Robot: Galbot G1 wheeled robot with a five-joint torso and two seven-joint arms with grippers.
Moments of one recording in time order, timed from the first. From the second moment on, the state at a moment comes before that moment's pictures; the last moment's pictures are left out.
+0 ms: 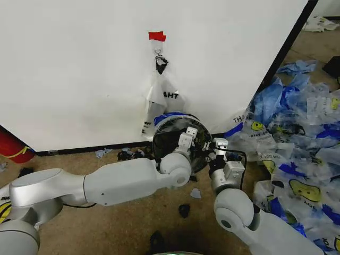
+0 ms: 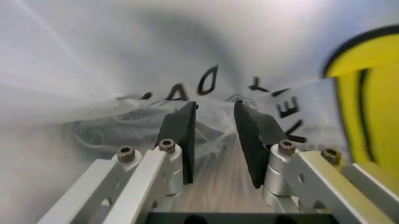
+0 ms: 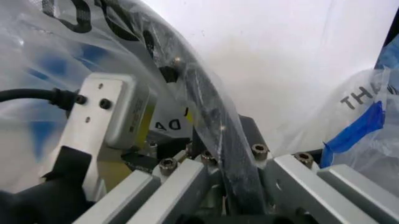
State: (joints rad) left arm 0.06 -1.15 0.93 -1.69 -1.26 0.18 -0.90; right arm -0.95 0.95 -0.16 2.16 0.67 -0.11 0.83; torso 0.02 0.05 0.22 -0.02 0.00
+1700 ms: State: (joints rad) left arm 0.05 -1.18 0.95 -1.62 -1.27 0.19 -0.97; right arm -1.03 0.94 -0.12 2.20 0.65 -0.09 0.79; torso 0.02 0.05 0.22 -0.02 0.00
